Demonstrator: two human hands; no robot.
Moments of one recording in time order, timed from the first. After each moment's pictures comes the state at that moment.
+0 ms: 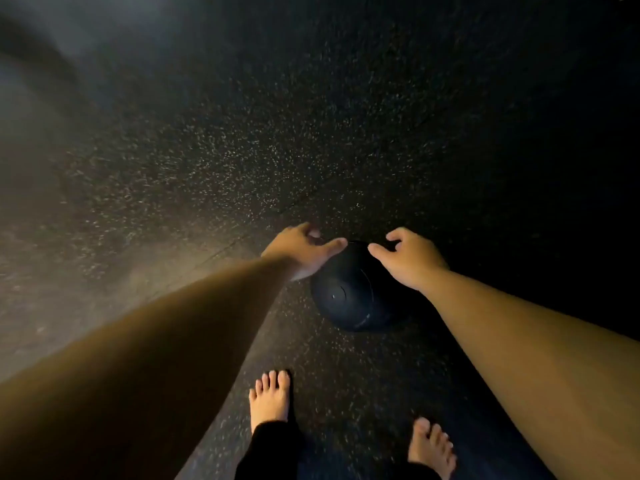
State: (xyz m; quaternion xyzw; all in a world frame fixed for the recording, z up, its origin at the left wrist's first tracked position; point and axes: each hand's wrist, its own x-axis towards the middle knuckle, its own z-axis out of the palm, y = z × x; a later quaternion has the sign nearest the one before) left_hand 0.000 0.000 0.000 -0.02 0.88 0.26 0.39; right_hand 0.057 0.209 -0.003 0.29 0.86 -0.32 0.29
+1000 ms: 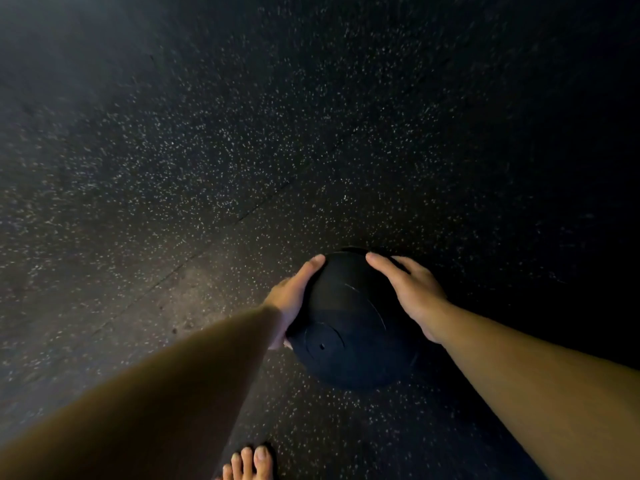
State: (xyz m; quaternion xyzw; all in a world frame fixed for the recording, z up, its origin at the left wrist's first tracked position) left_hand 0.006 0.012 -0.205 -0.32 0.64 0.45 0.52; right_hand 0.070 0.224 -0.192 0.43 0.68 -0.55 0.23
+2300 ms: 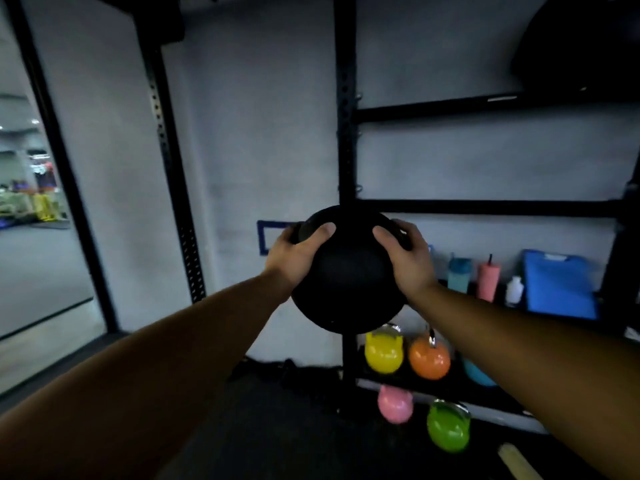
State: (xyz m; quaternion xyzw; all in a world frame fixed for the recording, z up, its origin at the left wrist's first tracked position) left_hand -0.218 0.493 0.931 0.35 0.65 0.66 0.14; right_hand -0.068 0.637 0.903 0.24 0.65 -0.48 -0.54
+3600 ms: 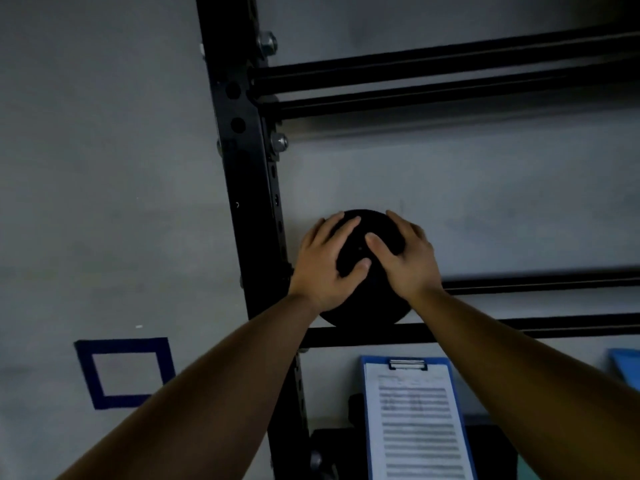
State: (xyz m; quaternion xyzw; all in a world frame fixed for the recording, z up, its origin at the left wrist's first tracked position) left_hand -0.572 1.275 0.963 0.71 0.55 0.42 -0.15; right_hand -0.401 1.354 0.958 0.38 0.73 -0.19 -0.54
